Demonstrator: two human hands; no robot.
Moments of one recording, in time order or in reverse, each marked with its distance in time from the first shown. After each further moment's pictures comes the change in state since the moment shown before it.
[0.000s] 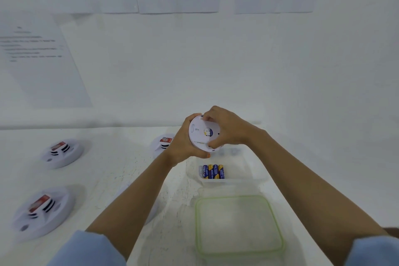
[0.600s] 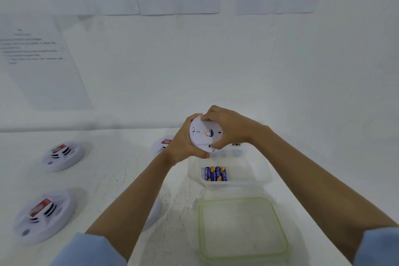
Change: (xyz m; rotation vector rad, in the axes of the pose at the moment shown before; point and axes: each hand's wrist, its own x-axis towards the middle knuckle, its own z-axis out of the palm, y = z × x) left_hand -0.001 0.010 -0.008 0.028 -0.055 -0.027; right_hand 0.005 -0.005 -0.011 -0.160 -0.097 -0.065
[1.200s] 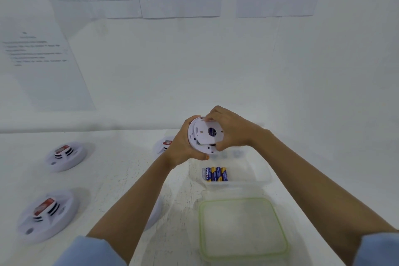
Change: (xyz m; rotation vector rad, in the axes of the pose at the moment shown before) left_hand -0.003 -0.006 0.000 0.052 0.067 0.003; right_hand -0.006 0.004 0.006 0.063 0.057 0.004
